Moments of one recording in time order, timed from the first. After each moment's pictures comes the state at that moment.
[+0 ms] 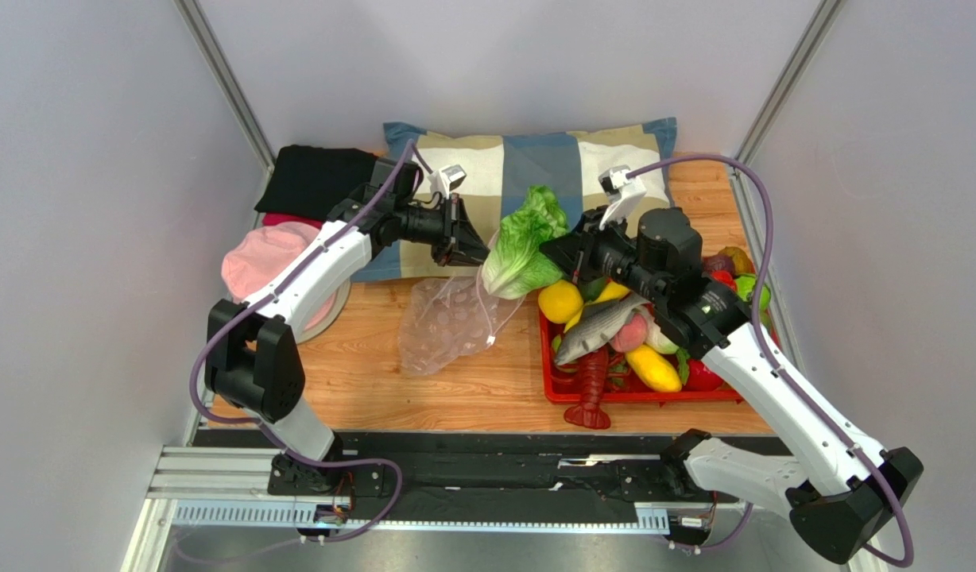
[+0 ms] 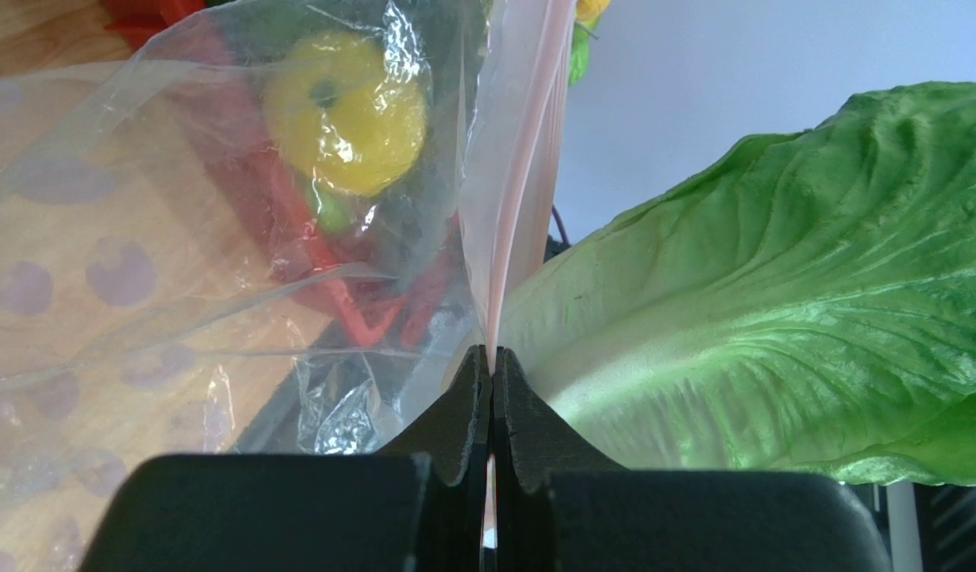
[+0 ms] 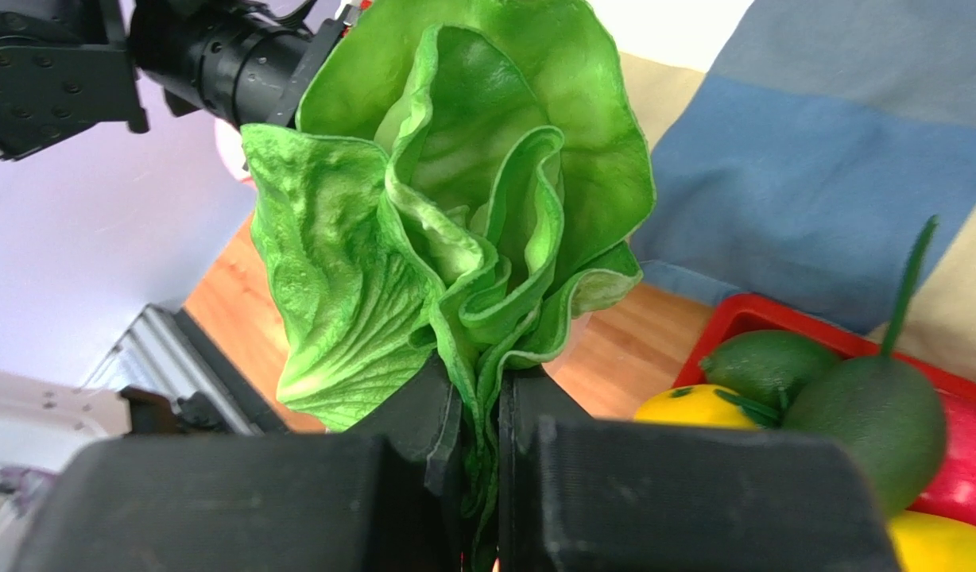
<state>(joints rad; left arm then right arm) -0.40 1.63 1.39 -0.49 0.98 -0.75 0.60 1.05 1.11 -0.28 -0.18 0.39</state>
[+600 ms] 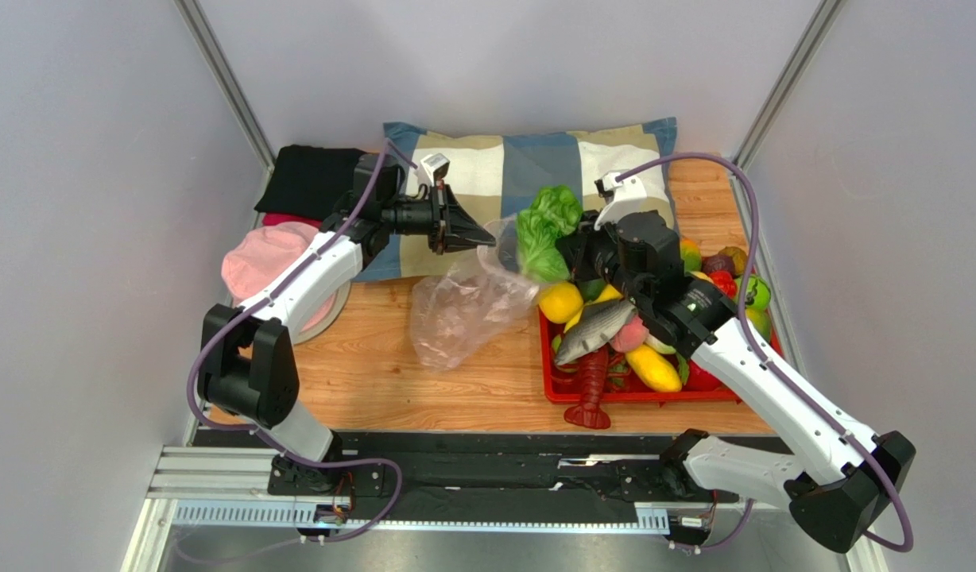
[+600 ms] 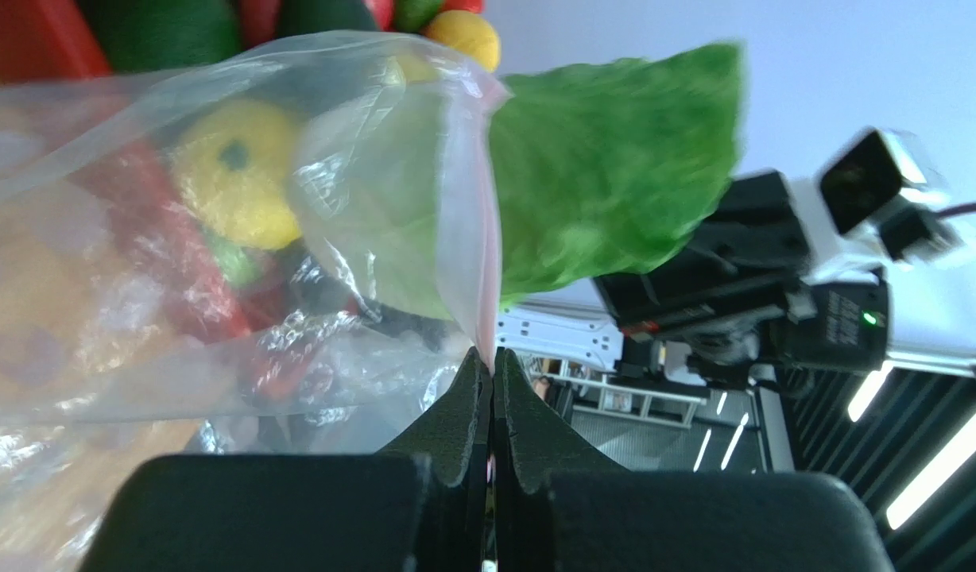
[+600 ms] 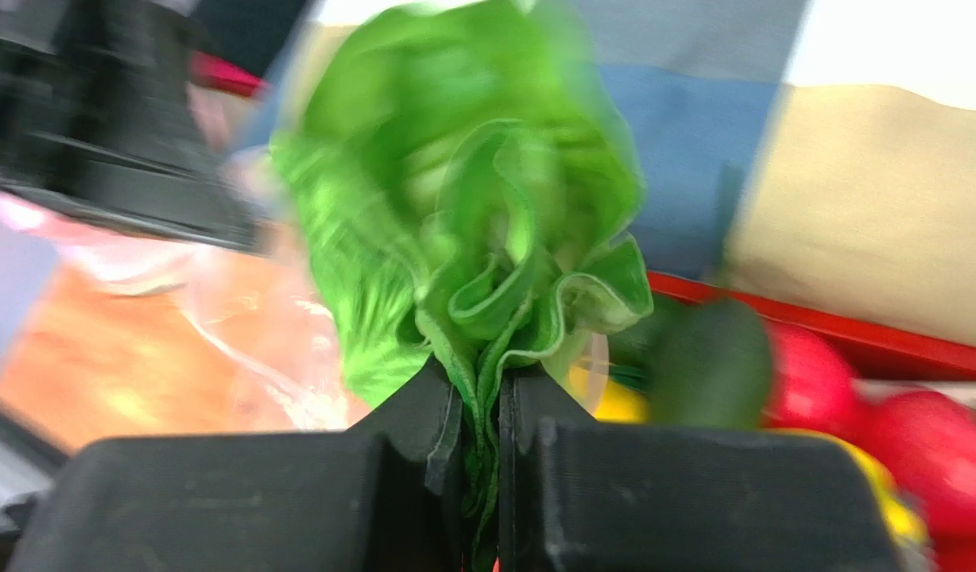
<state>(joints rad) -0.34 1.59 1.26 -0.10 1.04 -1.09 0.65 1.09 1.12 -0.34 0.16 0.36</state>
